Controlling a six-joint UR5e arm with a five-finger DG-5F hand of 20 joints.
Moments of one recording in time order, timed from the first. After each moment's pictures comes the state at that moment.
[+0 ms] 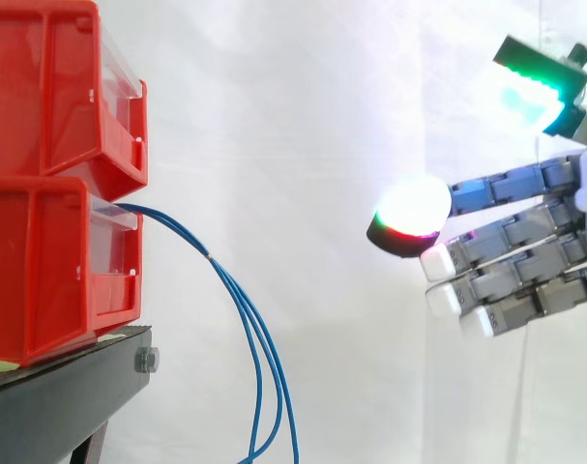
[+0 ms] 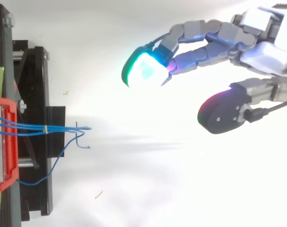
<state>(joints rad) 0.17 -2.00 -1.58 -2.69 -1.11 -0.12</state>
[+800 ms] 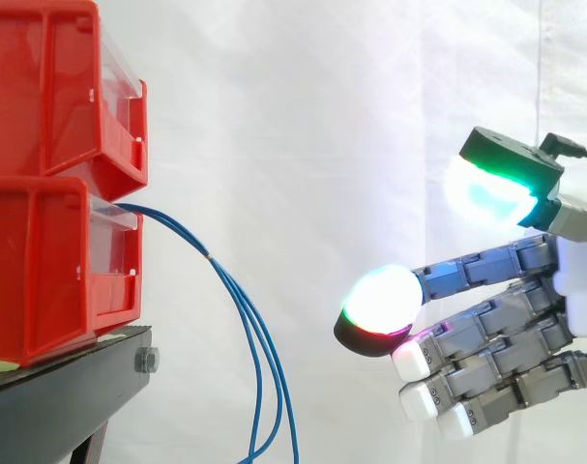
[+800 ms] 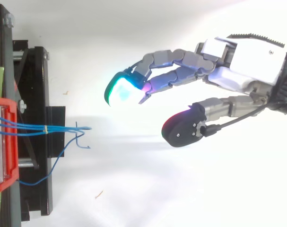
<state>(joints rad) 0.18 -2.10 -1.55 -2.66 -1.12 -0.09</state>
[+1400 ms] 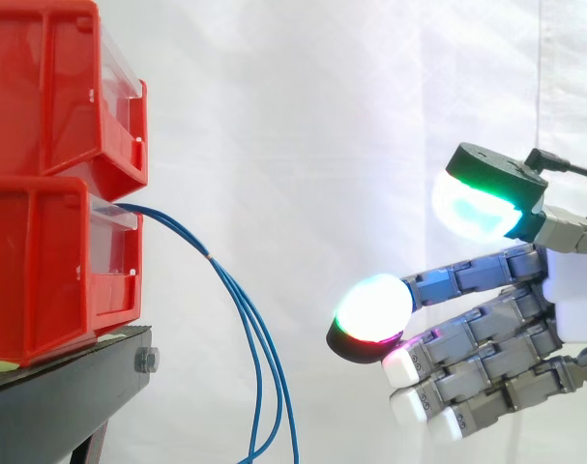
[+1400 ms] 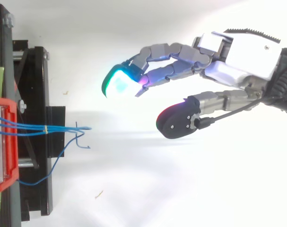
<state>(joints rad) 0.17 -2.11 -1.54 -2.65 -1.11 -0.10</state>
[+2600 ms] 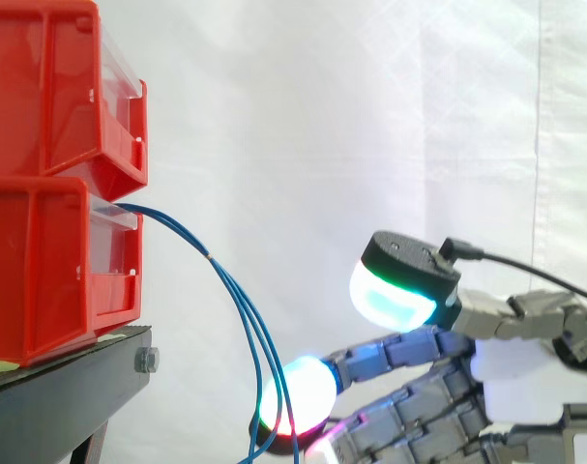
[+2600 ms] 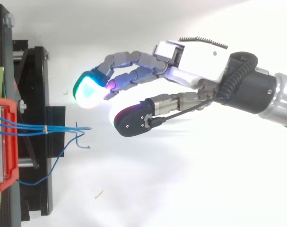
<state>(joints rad) 0.15 -2.27 -1.40 -2.65 -1.15 -0.09</state>
